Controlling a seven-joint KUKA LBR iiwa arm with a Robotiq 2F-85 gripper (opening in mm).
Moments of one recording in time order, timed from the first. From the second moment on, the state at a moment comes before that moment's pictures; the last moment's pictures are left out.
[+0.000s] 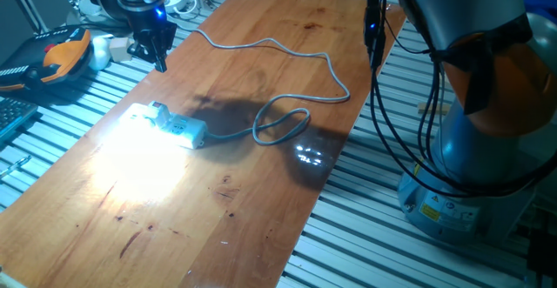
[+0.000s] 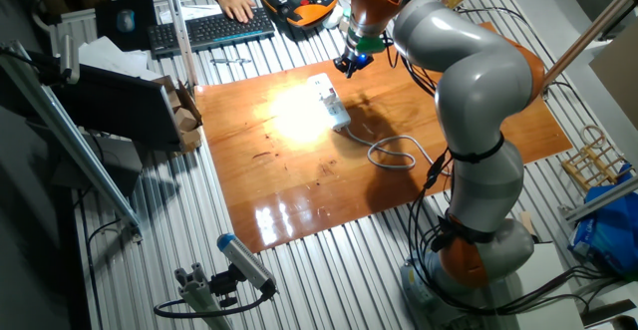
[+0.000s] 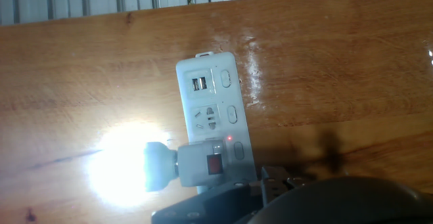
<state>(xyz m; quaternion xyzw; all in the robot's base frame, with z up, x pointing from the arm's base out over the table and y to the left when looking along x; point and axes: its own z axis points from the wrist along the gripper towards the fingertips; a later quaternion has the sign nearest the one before) 0.658 0.062 0.188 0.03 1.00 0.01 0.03</state>
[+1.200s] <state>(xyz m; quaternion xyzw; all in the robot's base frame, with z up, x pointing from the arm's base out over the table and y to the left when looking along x) 0.658 0.062 0.188 0.05 1.00 0.01 0.04</state>
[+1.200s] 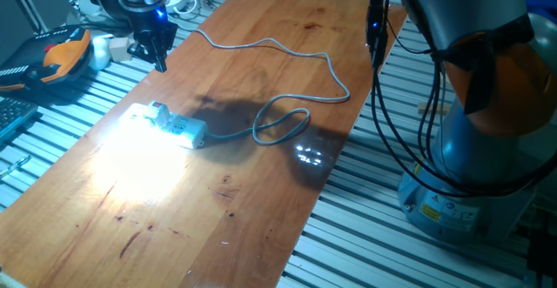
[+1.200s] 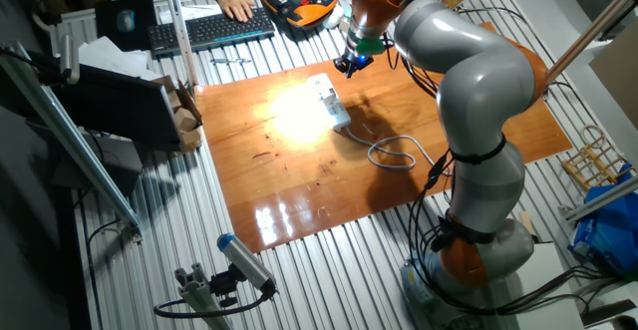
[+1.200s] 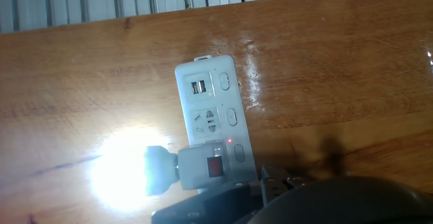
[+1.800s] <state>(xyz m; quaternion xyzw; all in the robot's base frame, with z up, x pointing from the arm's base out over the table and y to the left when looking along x) 0.658 0.062 0.187 0.07 1.00 0.03 0.05</state>
